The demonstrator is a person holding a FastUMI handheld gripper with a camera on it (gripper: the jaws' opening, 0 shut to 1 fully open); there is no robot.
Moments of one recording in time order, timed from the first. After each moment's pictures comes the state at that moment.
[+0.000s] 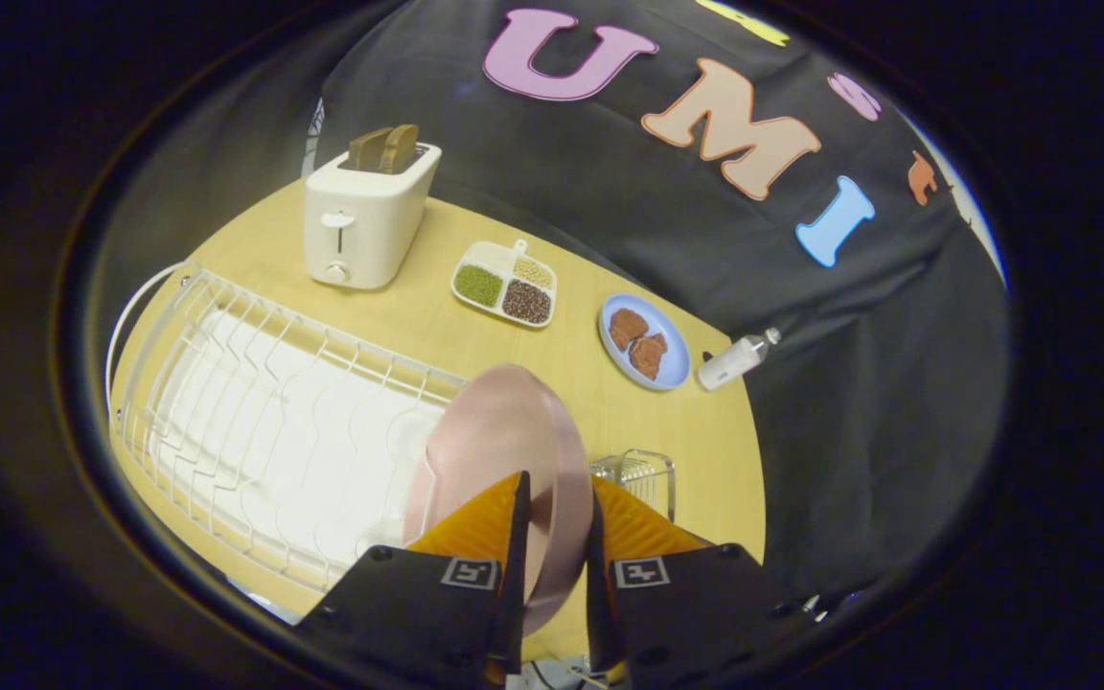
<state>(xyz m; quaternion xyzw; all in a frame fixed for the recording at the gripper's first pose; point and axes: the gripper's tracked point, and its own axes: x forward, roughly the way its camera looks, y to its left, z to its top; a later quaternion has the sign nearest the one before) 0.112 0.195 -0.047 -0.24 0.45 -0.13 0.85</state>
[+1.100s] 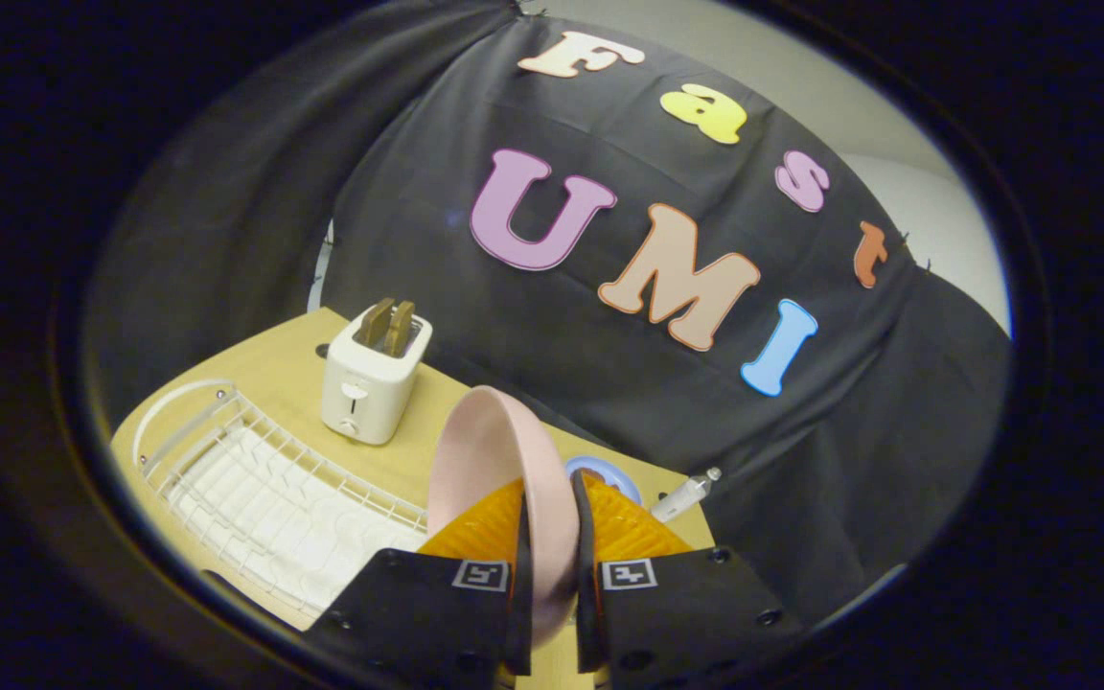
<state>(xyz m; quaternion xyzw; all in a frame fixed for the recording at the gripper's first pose) 0.126 0.217 0.102 -0.24 0.20 -0.09 0.95</state>
